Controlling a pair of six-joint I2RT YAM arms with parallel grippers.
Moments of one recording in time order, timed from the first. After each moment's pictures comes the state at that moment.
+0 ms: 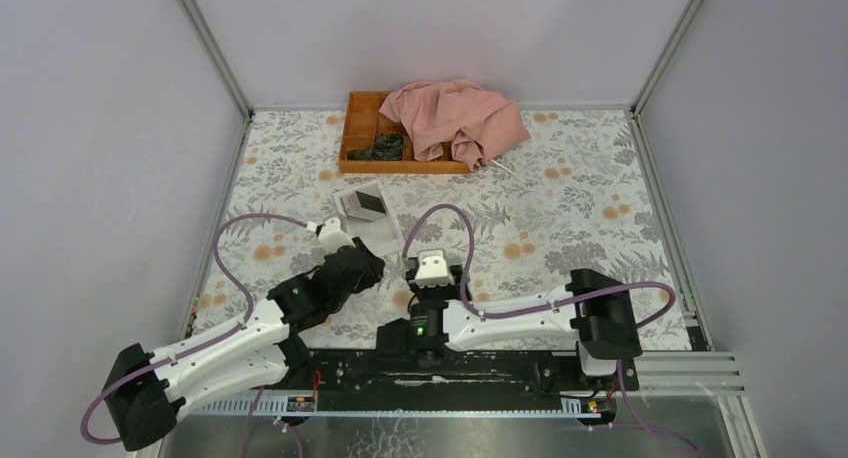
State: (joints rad) left arm -0.86 0.82 0.45 -0.32 -0.48 -1.01; right arm 1.55 1.82 1.36 -1.20 1.31 1.37
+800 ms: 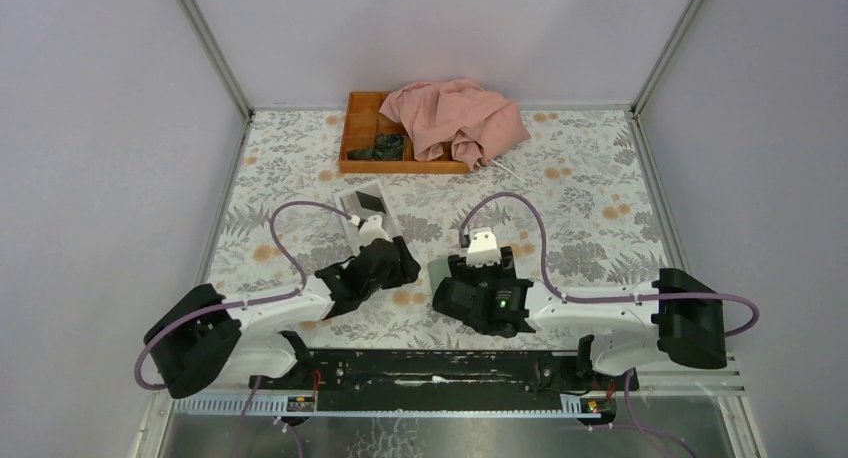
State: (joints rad) left arm -0.86 1.21 0.46 0.03 -0.30 -0.92; right arm 1.34 1.35 0.80 -0.65 1.10 0.91
